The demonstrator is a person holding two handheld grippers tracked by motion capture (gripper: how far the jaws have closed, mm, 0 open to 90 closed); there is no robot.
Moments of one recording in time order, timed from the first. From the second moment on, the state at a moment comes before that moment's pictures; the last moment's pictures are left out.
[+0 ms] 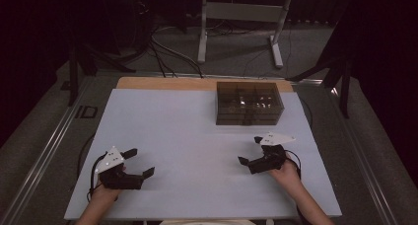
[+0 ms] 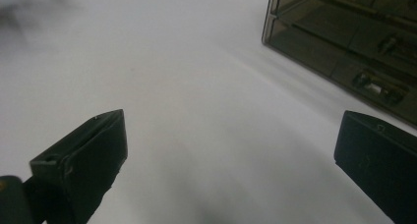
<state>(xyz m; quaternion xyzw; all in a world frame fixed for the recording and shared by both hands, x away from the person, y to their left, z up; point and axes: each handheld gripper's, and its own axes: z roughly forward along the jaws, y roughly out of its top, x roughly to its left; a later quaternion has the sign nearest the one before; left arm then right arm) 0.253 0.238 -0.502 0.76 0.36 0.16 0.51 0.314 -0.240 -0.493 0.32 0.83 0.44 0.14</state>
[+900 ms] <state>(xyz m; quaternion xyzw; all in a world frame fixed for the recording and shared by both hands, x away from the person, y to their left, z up) 0.253 0.238 -0.503 0.77 0.36 0.16 0.51 0.294 -0.280 -0.508 0.35 0.82 0.41 0.16</state>
